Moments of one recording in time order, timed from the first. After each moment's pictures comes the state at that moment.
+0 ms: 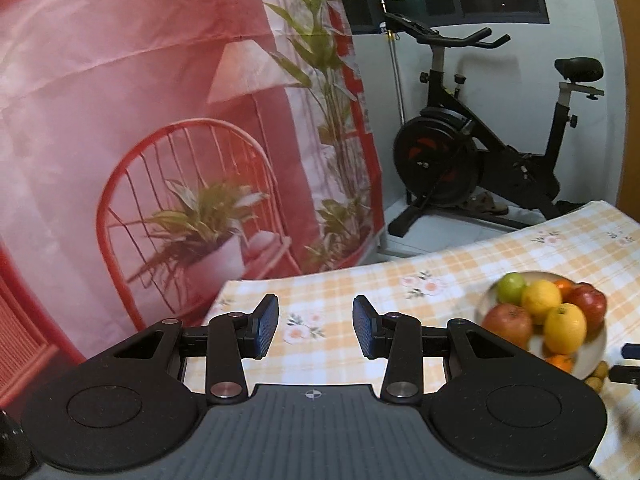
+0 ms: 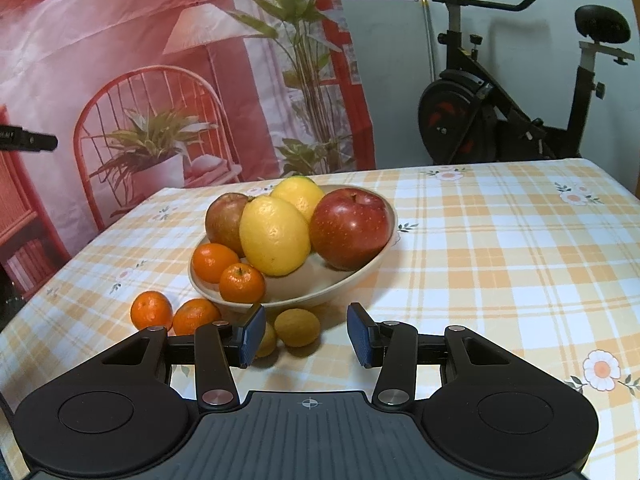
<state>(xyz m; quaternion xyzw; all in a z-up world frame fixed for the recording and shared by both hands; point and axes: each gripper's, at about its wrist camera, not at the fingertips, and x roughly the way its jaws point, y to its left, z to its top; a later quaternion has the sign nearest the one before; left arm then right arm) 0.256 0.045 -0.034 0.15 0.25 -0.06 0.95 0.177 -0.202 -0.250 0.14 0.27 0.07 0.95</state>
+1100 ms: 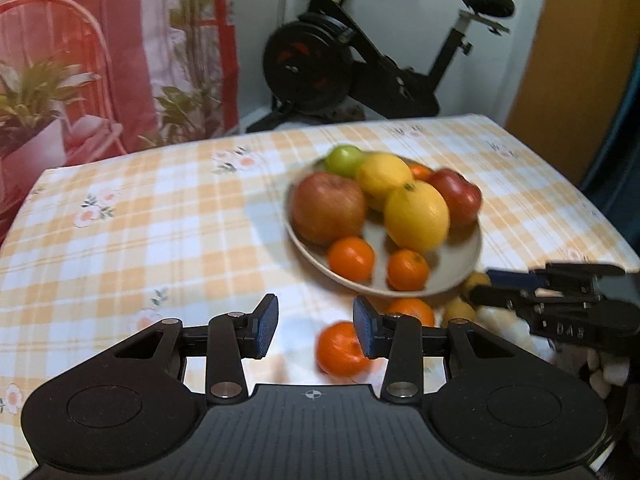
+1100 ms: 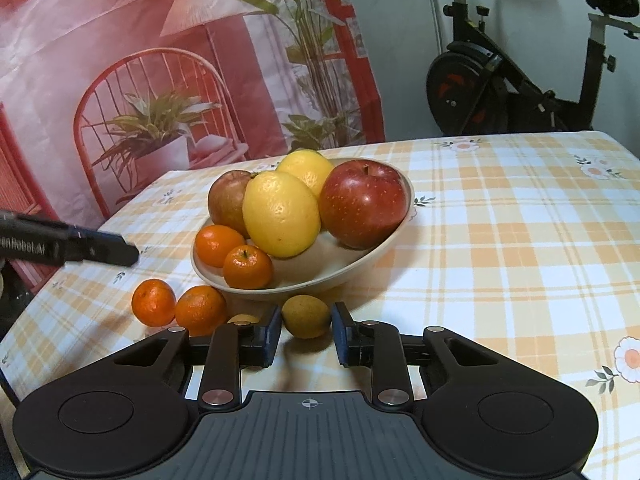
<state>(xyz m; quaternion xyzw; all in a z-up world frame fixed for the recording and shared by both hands) 0.249 -0.027 -0.149 0.09 0.40 -0.25 0.88 0.192 -0.202 -0.258 0.16 0.30 0.09 0.94</state>
